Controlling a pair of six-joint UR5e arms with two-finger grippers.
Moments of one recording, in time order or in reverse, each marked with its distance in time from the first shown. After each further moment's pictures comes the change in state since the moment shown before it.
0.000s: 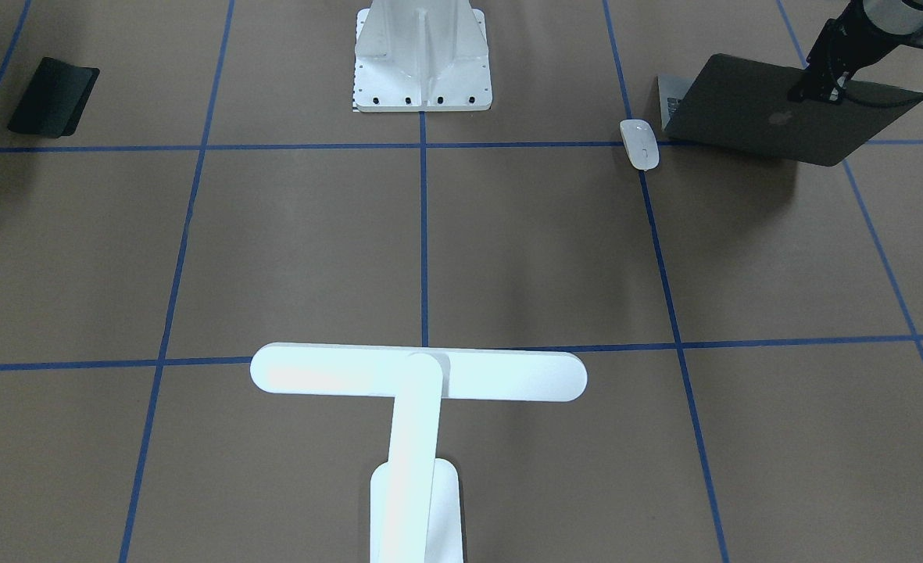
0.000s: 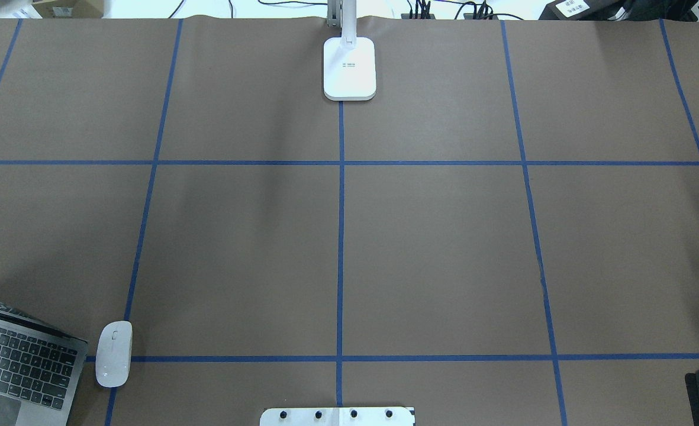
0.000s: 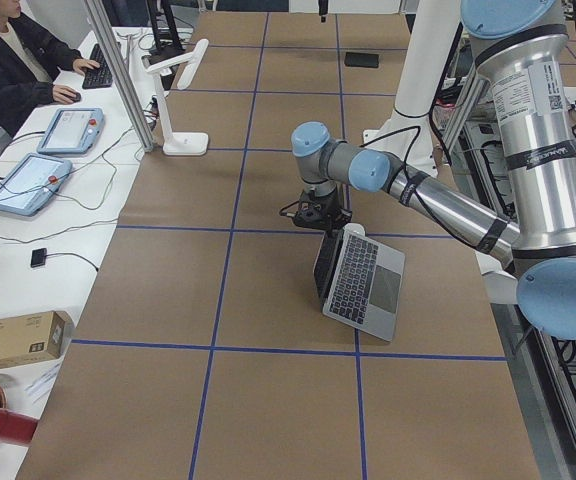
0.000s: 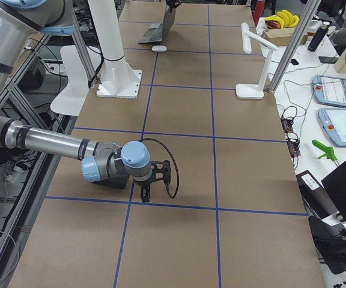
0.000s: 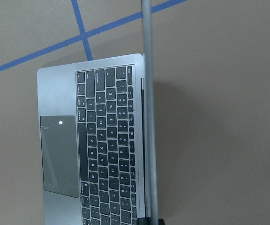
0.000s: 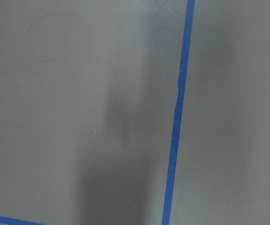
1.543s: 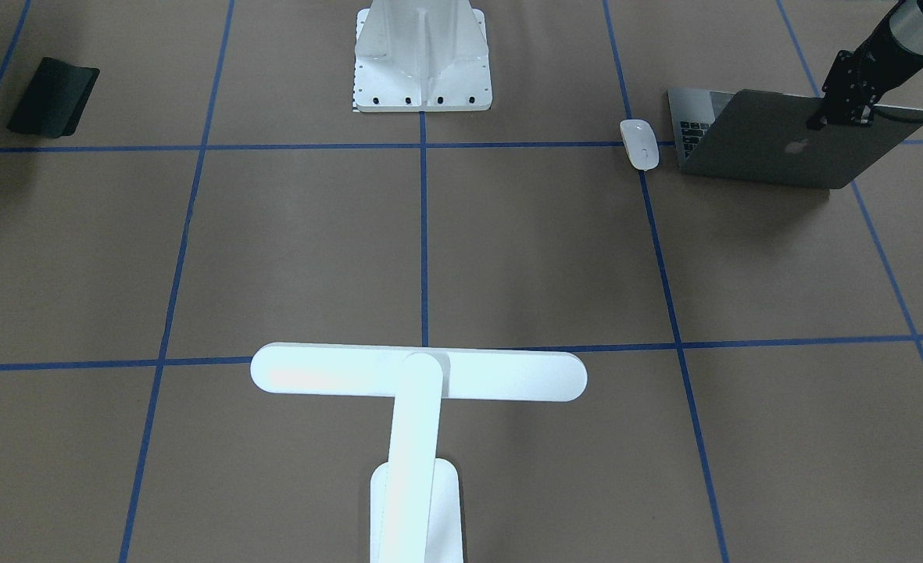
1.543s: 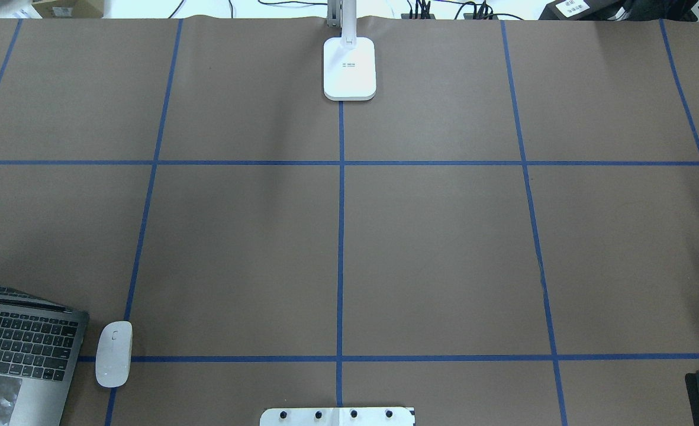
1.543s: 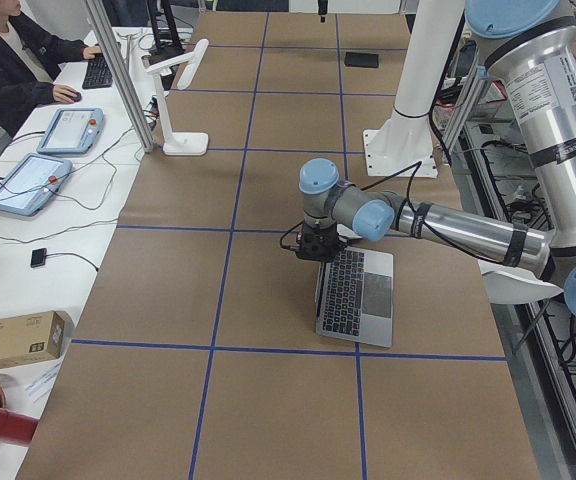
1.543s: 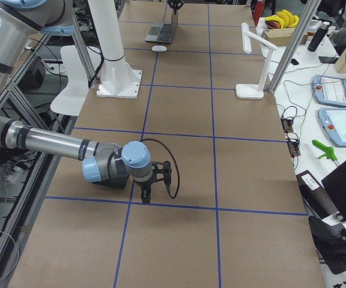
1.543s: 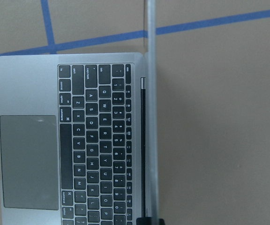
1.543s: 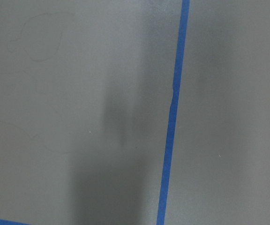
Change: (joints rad) left arm -0.019 0.125 0.143 -0.421 0.003 -0.216; right arm -0.002 0.005 -0.005 0.000 -0.019 -0.002
